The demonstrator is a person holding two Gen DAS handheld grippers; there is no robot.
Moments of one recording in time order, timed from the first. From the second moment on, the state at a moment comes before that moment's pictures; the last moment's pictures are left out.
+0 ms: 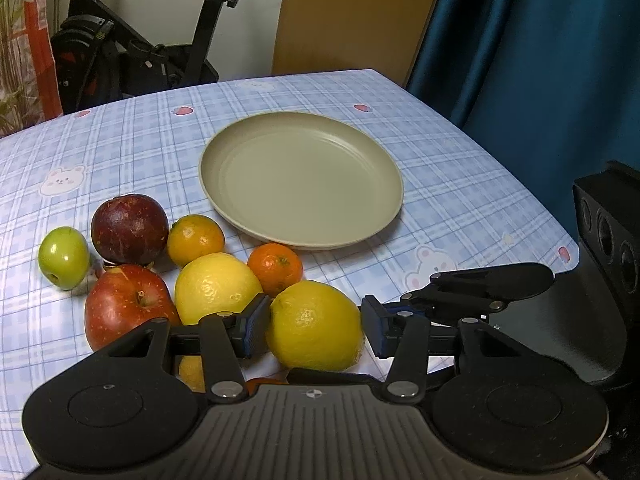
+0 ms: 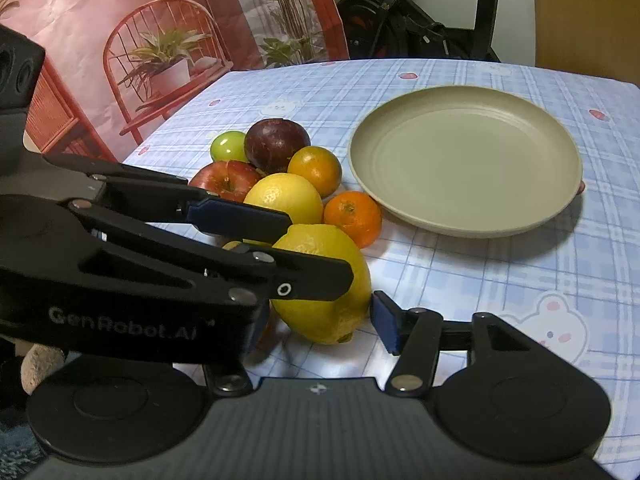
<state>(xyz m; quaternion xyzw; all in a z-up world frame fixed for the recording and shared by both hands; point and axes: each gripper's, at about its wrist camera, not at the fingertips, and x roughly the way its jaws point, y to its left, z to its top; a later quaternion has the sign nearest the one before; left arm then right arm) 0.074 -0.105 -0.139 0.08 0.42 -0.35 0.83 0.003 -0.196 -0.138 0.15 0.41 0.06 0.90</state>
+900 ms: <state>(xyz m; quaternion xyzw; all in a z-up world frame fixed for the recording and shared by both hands) 0.104 -0.114 -0.111 0.03 0.40 -0.37 0.84 0.014 -0.216 -0.107 0.12 0.35 0.00 0.93</state>
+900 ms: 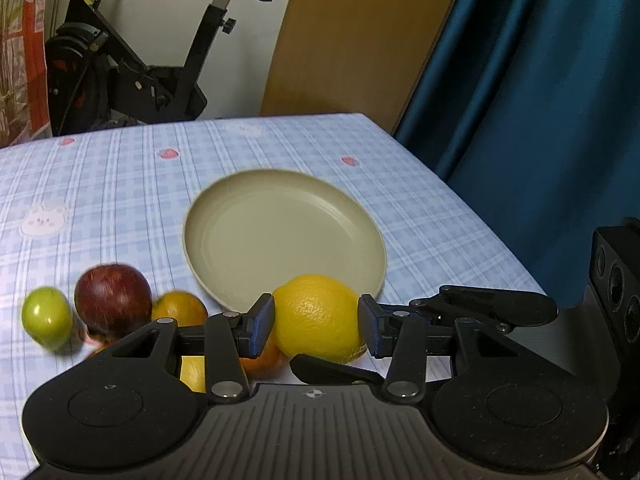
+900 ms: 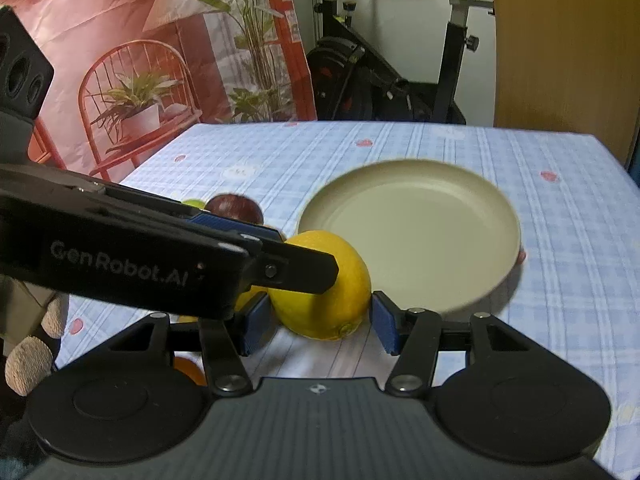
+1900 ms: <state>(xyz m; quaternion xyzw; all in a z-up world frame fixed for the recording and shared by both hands) 0.183 -0.124 -0.123 0.00 0.40 -0.26 0.88 0.124 -0.239 -0.144 0.07 0.34 0.03 0.94</state>
